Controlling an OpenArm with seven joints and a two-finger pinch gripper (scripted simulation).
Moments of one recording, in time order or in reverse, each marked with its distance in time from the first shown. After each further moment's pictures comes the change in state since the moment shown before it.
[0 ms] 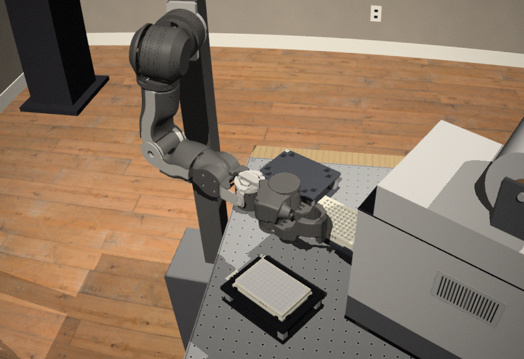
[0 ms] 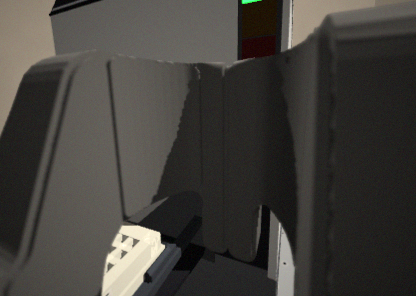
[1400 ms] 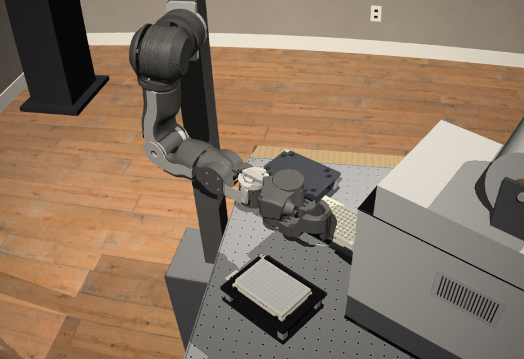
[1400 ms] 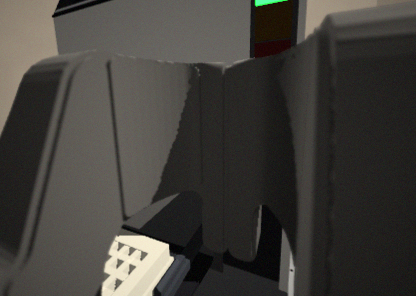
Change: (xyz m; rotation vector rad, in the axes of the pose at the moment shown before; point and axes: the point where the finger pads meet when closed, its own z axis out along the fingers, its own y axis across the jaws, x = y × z) arm 0.004 -0.008 0.003 0.001 0.002 -0.001
